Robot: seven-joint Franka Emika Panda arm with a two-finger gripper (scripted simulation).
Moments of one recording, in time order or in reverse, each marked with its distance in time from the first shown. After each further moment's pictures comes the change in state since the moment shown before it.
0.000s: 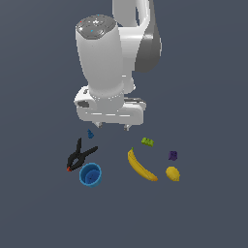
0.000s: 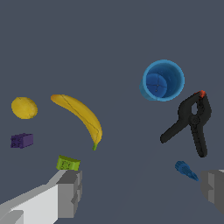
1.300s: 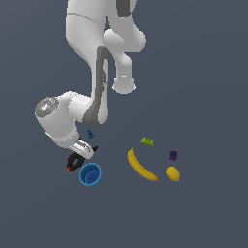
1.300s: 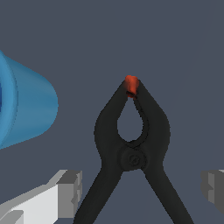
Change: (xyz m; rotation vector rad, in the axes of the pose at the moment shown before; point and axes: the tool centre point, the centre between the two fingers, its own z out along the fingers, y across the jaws) arm 0.023 0.188 0.180 -0.035 0.003 0.349
